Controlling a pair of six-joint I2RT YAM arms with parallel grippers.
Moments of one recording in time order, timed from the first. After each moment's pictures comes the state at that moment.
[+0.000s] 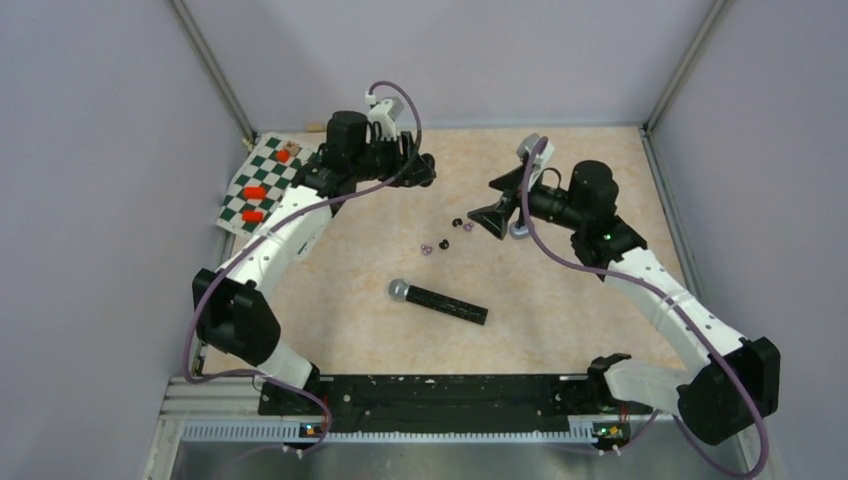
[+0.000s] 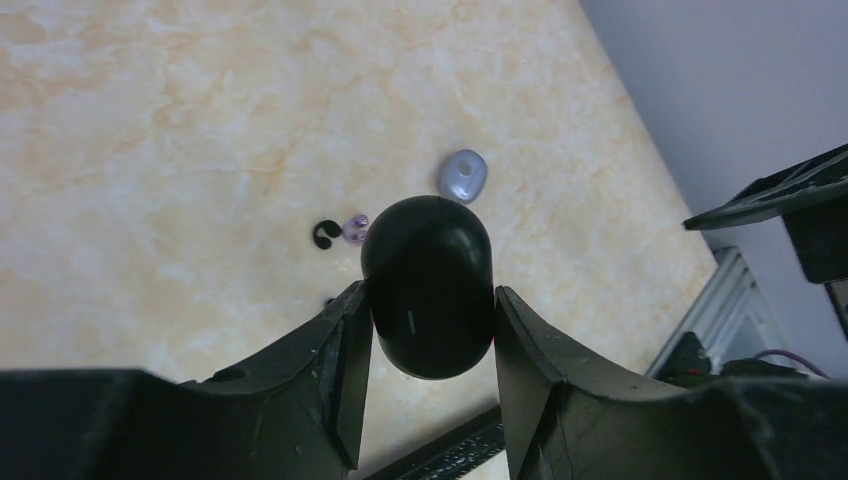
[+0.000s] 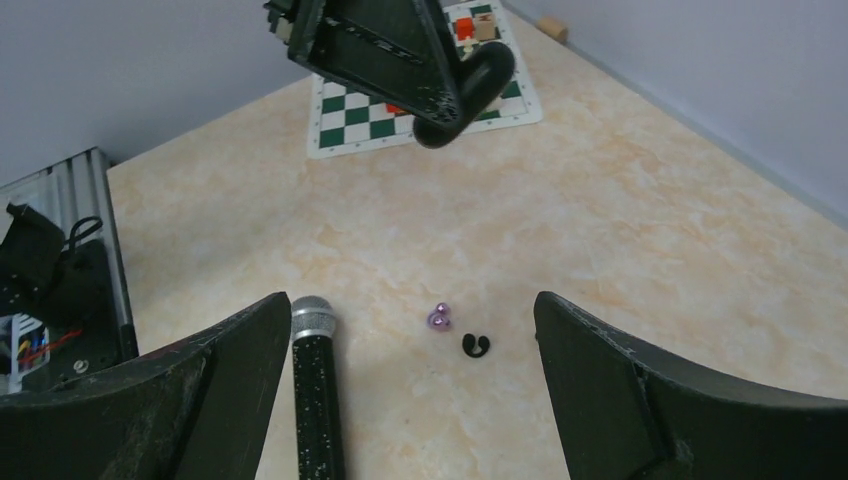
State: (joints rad) left arm -0.38 1.57 1.48 -0.37 0.46 -0.31; right arm 0.40 1.14 0.95 0.08 -0.63 0.04
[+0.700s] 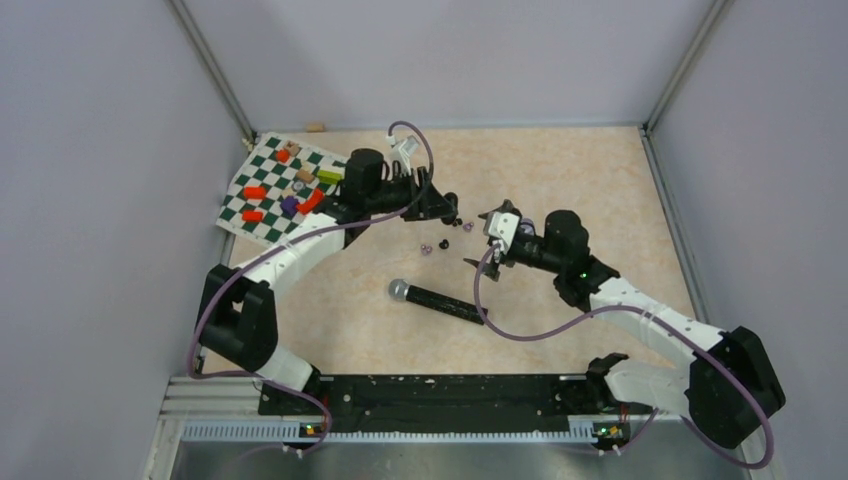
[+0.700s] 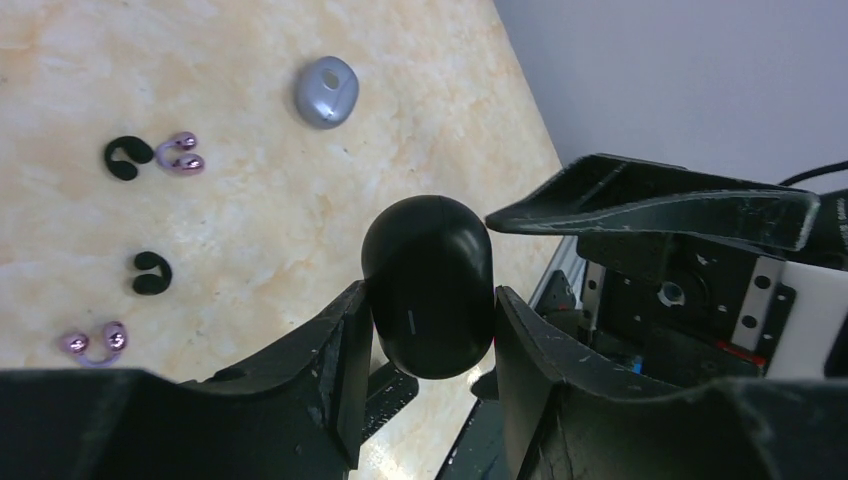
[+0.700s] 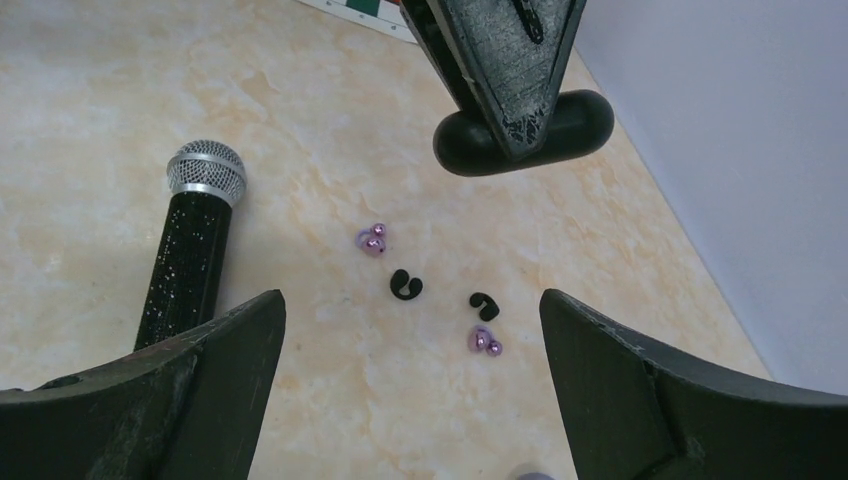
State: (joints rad) left arm -0.45 1.53 1.13 0.00 0.66 -0.63; right arm 0.57 1.12 0.62 0.29 -0.55 -0.51
